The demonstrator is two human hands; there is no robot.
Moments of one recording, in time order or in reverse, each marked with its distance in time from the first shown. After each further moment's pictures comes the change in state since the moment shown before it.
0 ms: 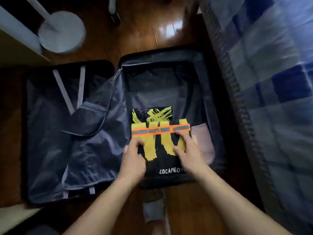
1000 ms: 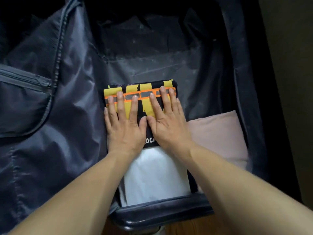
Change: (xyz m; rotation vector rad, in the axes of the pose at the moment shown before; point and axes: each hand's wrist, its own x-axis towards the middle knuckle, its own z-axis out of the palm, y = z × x) left_hand 0.258 -0.125 0.130 0.772 0.392 0.490; right_hand 0.218 0.116 0.148 -0.783 0.110 -0.394
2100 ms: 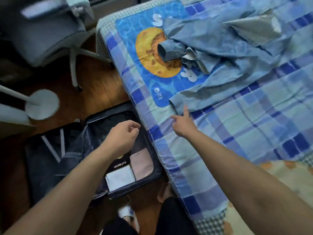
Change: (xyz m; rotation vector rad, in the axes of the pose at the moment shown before) left_hand -0.051 0.392 -0.705 -0.535 -0.487 -0.011; right_hand -0.189 0.199 -0.665 0.327 -0.207 0.540
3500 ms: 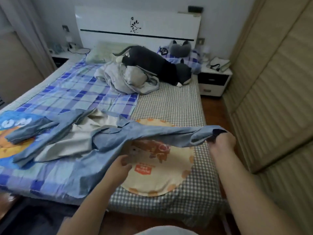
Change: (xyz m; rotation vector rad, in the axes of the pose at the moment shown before) left_hand -0.419 0.072 0.342 0.268 -0.419 0.683; right_hand -0.754 0.408 0.075 2.272 1.607 0.662
